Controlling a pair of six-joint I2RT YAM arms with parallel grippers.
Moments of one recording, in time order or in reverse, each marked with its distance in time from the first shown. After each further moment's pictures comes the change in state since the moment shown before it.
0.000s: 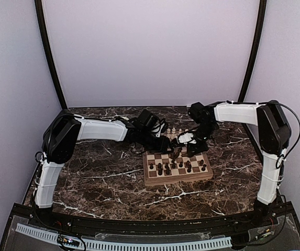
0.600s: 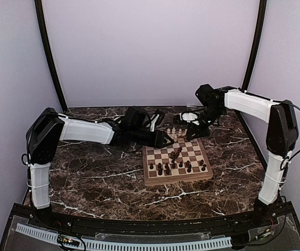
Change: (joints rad) left arm 0.008 -0.193 -0.263 0.322 0.058 0.033; right arm -0.056 -0.072 0.156 -0.088 -0.148 0.109
